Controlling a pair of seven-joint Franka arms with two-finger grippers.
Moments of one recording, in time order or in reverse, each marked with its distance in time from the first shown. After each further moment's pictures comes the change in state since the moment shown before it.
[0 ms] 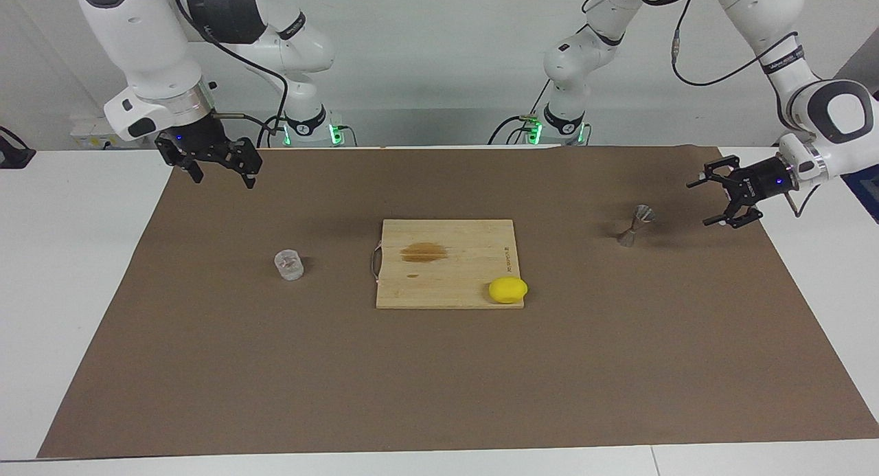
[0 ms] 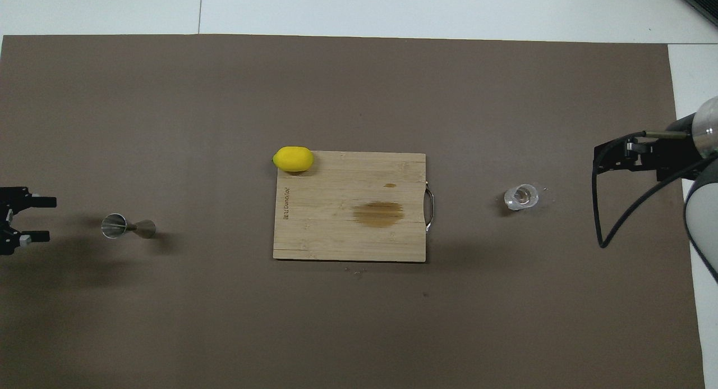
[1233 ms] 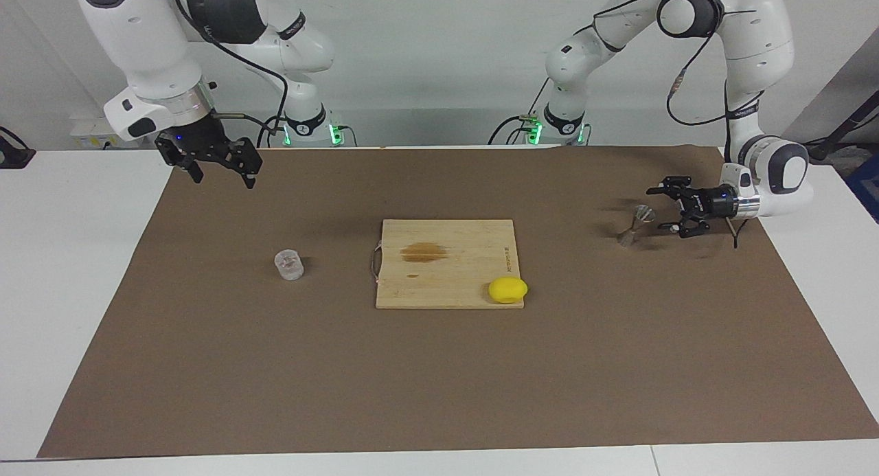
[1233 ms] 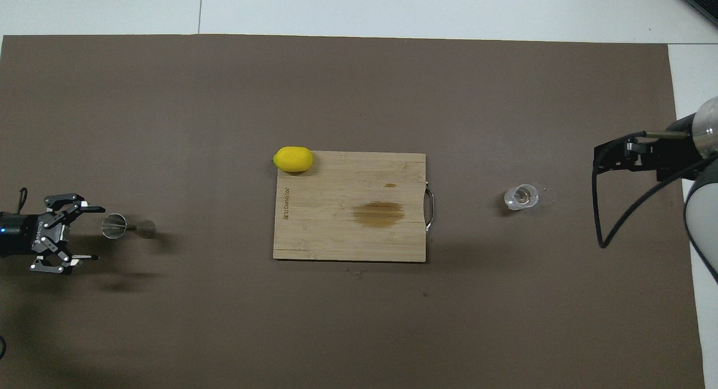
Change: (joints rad) left arm 0.009 0.126 -0.038 -0.132 -0.201 -0.167 0.703; right arm 0.000 0.000 0.000 0.000 0.000 0.000 0.000
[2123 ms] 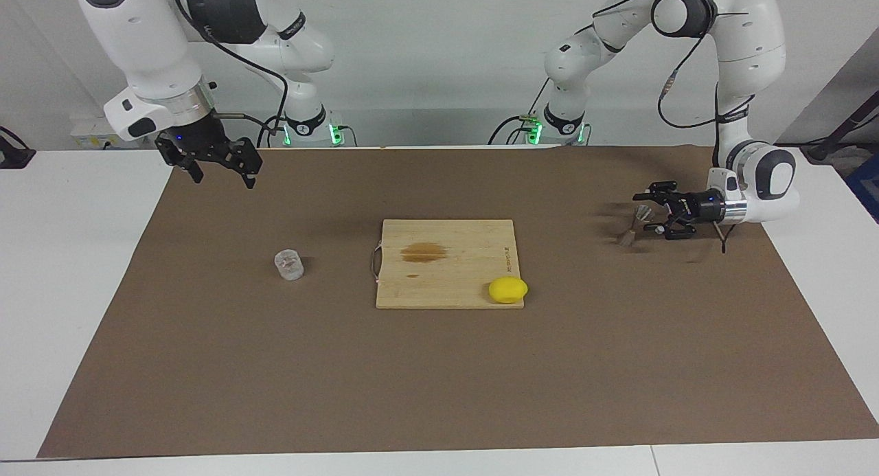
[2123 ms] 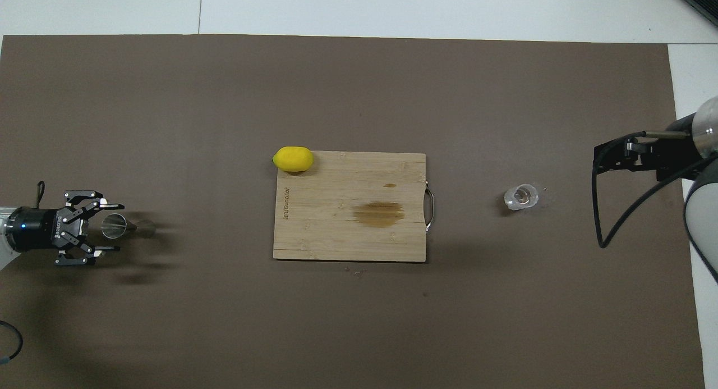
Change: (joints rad) left arm -0.051 -0.012 0.005 -0.026 -0.036 0.025 0.069; right arm 0.000 0.000 0.000 0.000 0.000 0.000 0.000
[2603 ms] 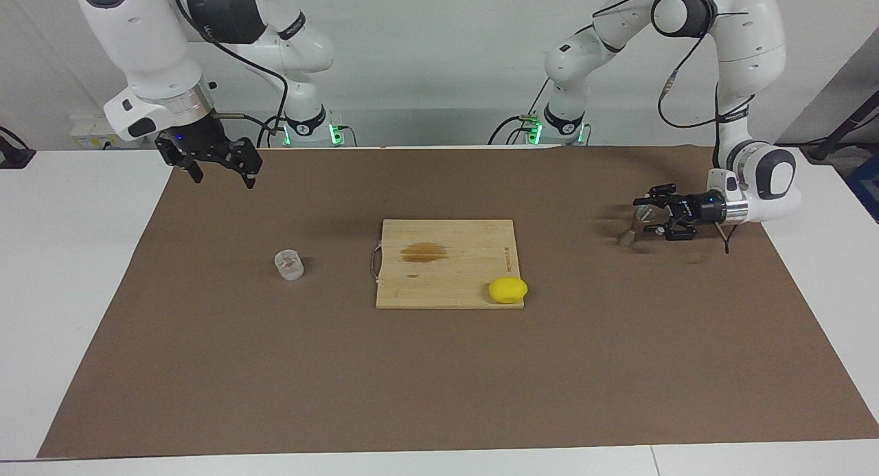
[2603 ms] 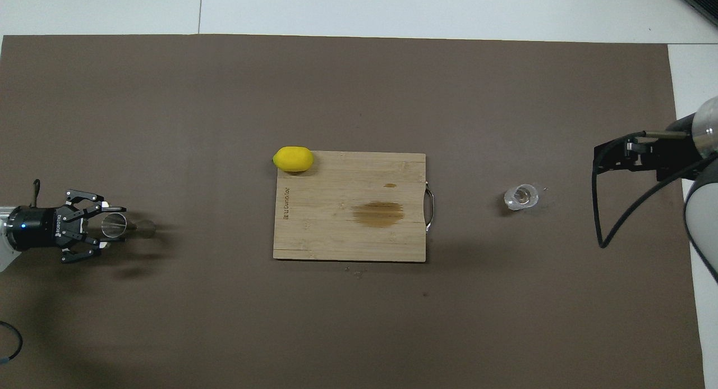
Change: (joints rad) left arm 0.000 0.000 0.000 0.000 0.000 0.043 0.063; right arm 0.000 0.000 0.000 0.000 0.000 0.000 0.000
